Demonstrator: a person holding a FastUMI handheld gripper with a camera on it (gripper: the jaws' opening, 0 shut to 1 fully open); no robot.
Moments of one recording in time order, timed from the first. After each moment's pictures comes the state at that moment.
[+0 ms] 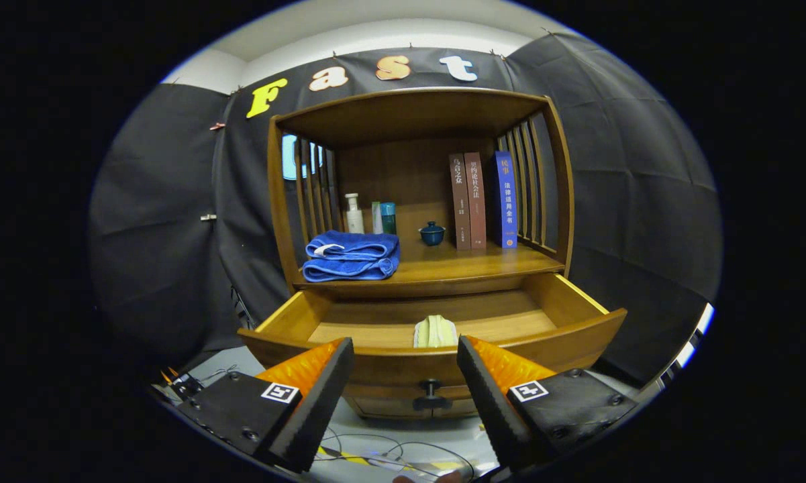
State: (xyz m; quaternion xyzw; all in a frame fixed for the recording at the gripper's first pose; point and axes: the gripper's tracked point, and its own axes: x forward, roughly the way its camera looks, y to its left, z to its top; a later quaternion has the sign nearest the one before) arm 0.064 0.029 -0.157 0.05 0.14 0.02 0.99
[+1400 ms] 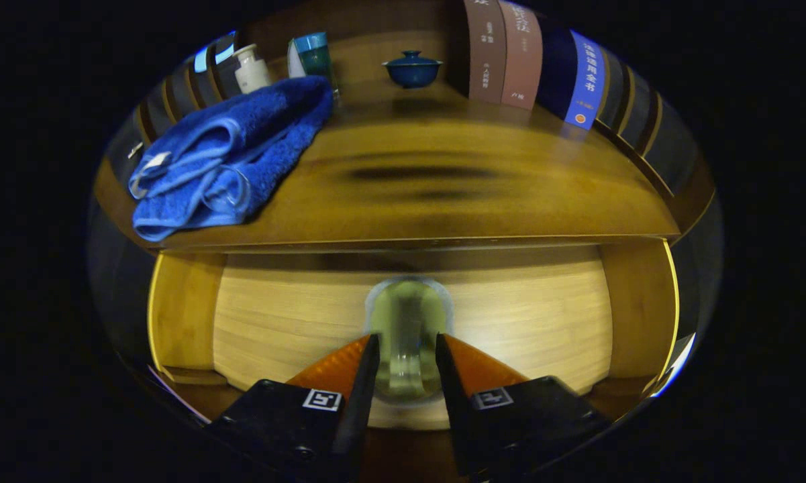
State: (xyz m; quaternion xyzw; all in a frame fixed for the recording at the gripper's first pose) arm 0.229 -0.004 -0.311 0.02 0.52 0.00 0.85
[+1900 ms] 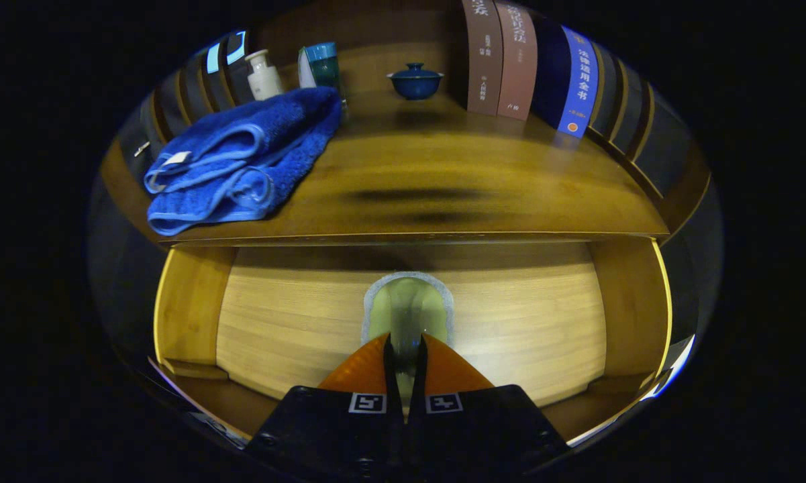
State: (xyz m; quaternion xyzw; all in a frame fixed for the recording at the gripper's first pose) arm 0.205 -0.002 -0.274 0.02 0.48 0.01 0.88
